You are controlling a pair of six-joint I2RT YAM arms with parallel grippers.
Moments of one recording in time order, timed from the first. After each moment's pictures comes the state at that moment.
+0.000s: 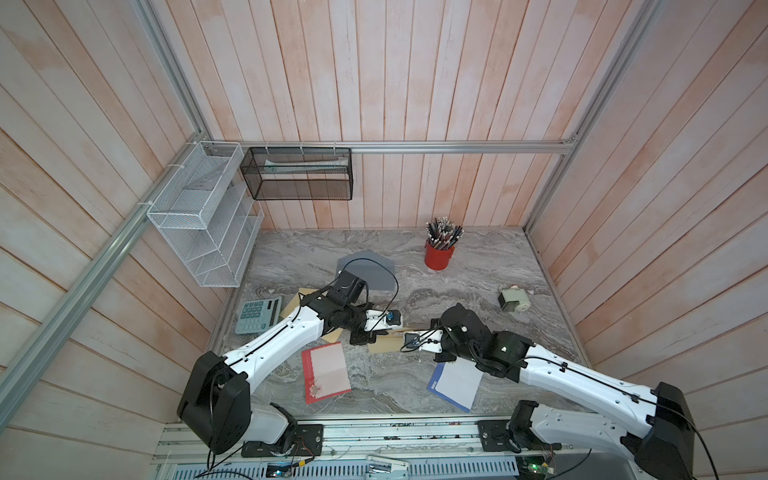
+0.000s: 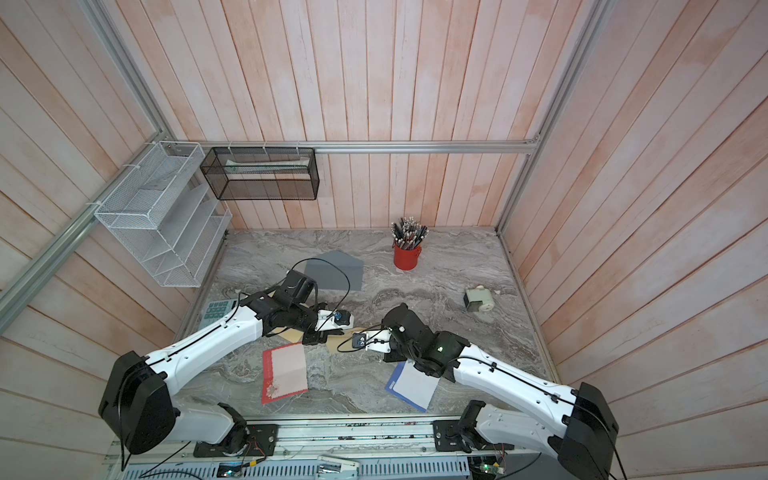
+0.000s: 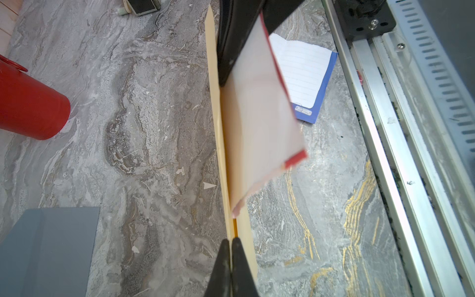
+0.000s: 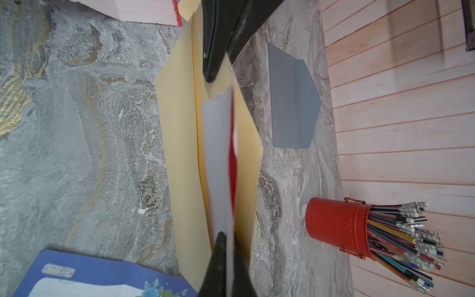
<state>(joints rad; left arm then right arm) -0.59 1.41 1.03 -0.66 0.57 0.99 0.95 1.09 0.77 -0.43 0.11 -0.78</state>
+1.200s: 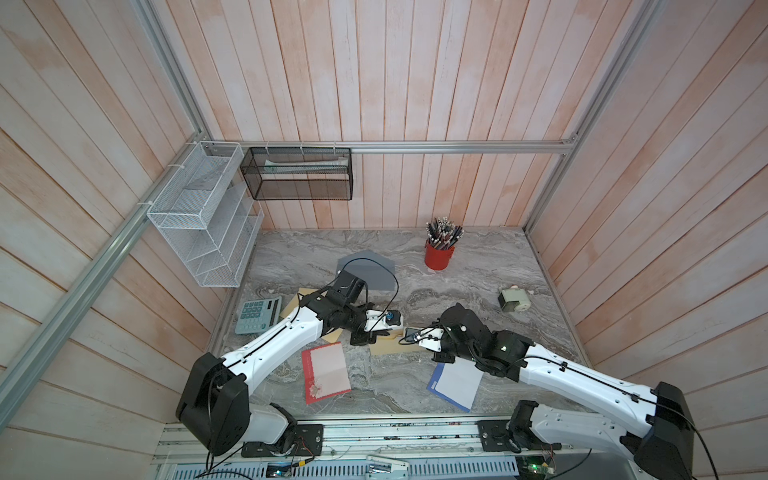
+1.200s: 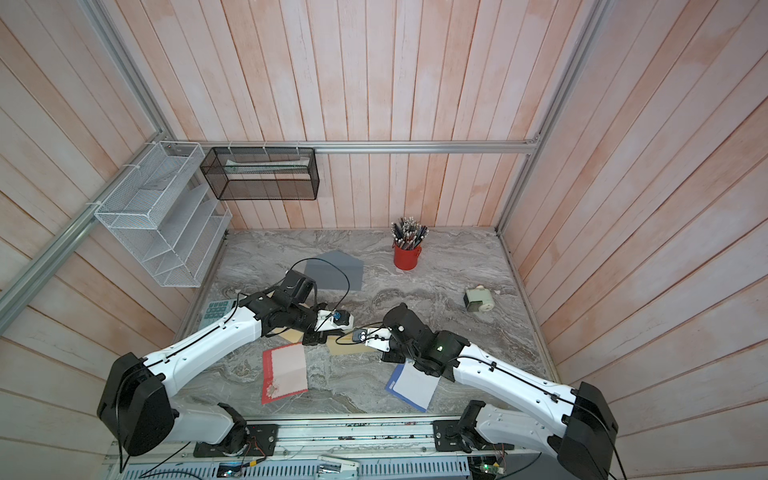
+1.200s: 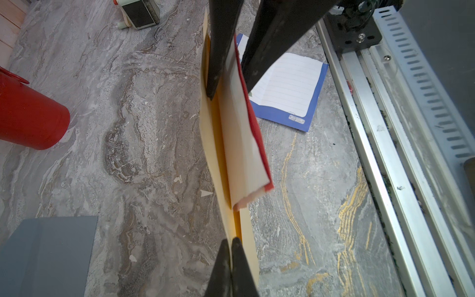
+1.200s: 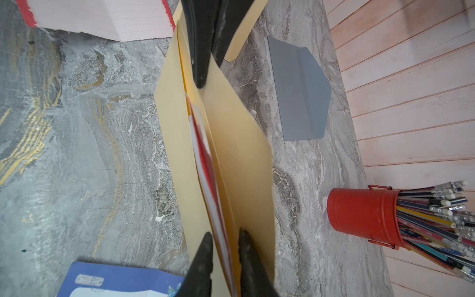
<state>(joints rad) -0.59 1.40 1.03 -0.66 0.61 0.99 0.95 1.07 0.77 -0.45 0.08 -0.64</state>
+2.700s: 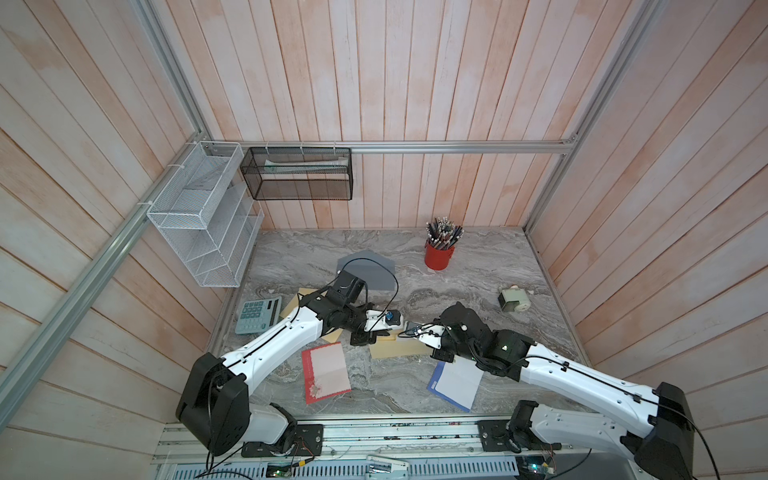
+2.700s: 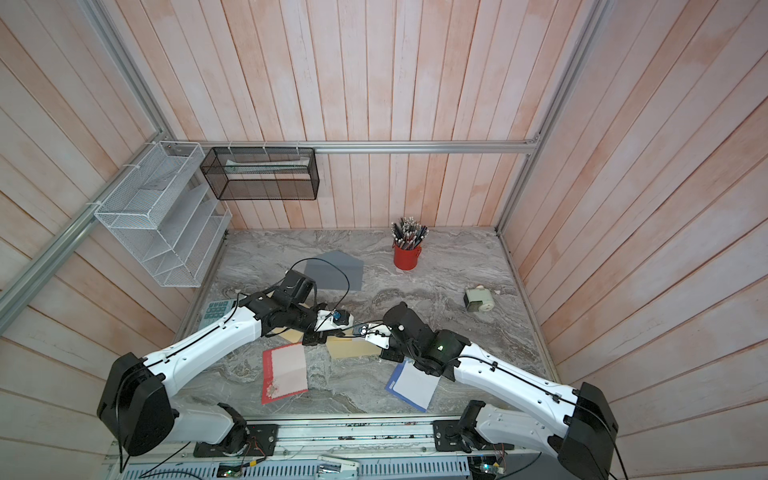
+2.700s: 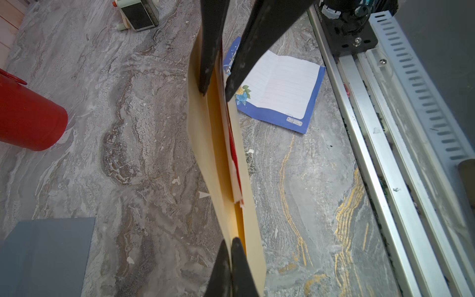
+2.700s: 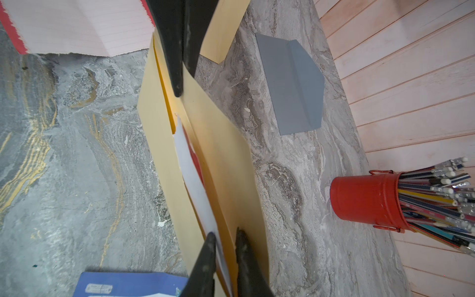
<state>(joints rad) -0.59 1.40 1.03 -0.66 0.62 0.99 0.95 1.08 0.79 -0.46 0.11 -0.54</state>
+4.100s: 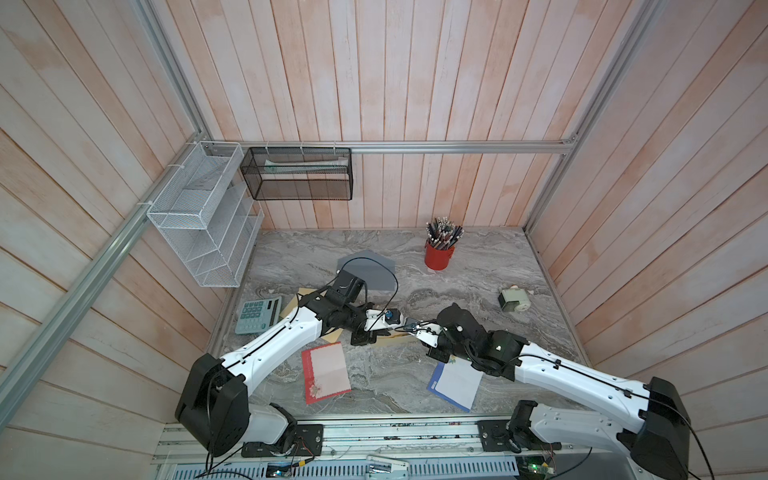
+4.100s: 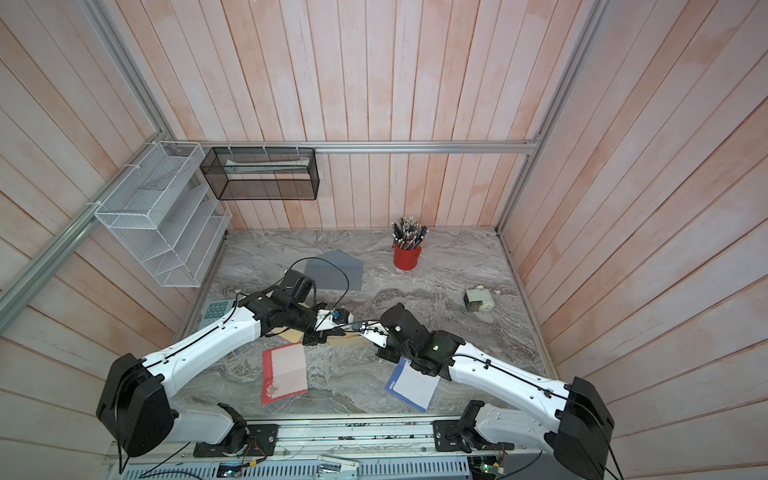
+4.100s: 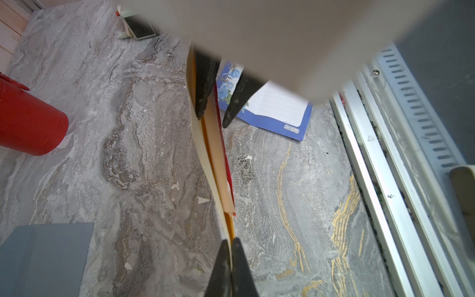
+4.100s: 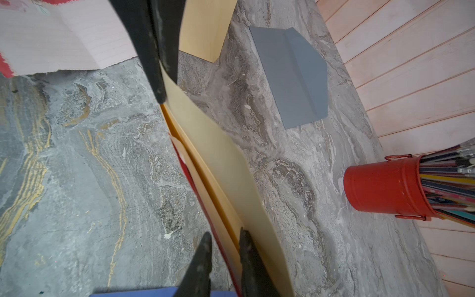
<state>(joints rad) -0.59 1.40 1.03 -0.65 0.65 0.98 0.96 1.10 0.77 -0.40 0.12 -0.43</state>
